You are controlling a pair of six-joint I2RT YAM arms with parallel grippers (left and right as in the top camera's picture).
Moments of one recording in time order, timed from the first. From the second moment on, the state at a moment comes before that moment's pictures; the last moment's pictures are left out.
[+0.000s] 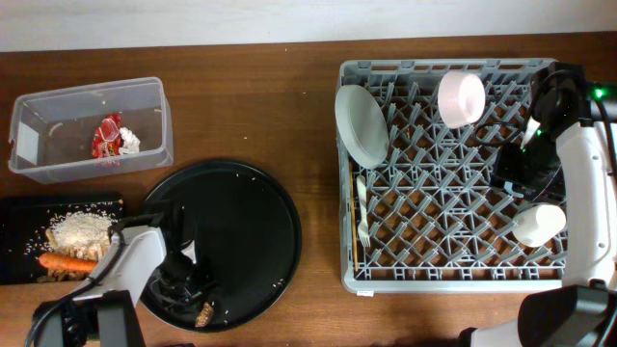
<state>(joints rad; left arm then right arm) 0.09 1.51 0.67 -1.06 0.21 -0.31 -0.20 1.65 1.69 -1.64 0.11 0.22</state>
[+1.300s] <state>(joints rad) 0.07 1.51 0.79 -1.06 0.20 -0.43 -0.20 1.65 1.69 -1.64 0.11 0.22</state>
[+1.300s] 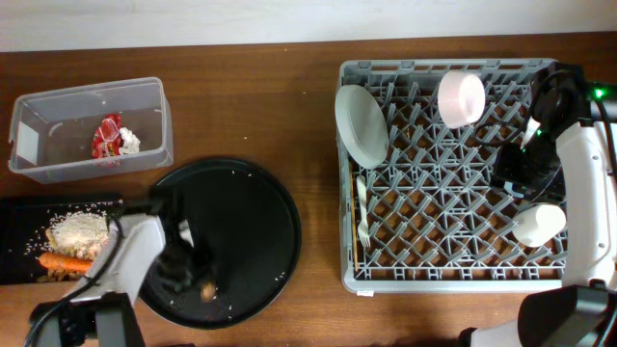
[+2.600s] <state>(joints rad) 0.39 1.62 1.23 -0.91 -0.03 -0.33 -0.20 1.65 1.69 -1.63 0.09 0.22</state>
